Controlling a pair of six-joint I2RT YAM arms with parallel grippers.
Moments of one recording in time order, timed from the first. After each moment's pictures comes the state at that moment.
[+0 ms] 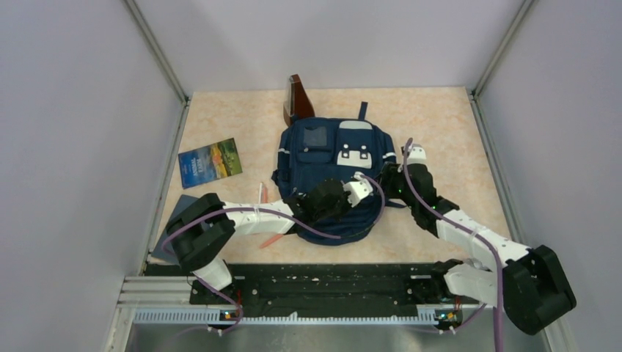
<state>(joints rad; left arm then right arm) -1.02 1.64 0.85 0.25 -0.06 0.17 0.47 1.05 0.48 0.10 0.15 0.45</state>
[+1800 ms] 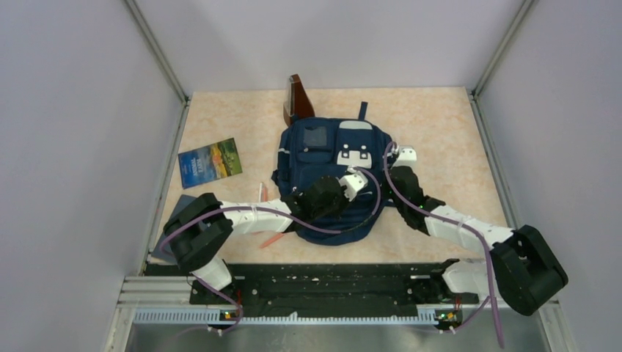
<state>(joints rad) -0.99 1.63 0.84 0.26 -0.07 0.06 0.56 1.24 0.53 0.17 0.42 0.37</state>
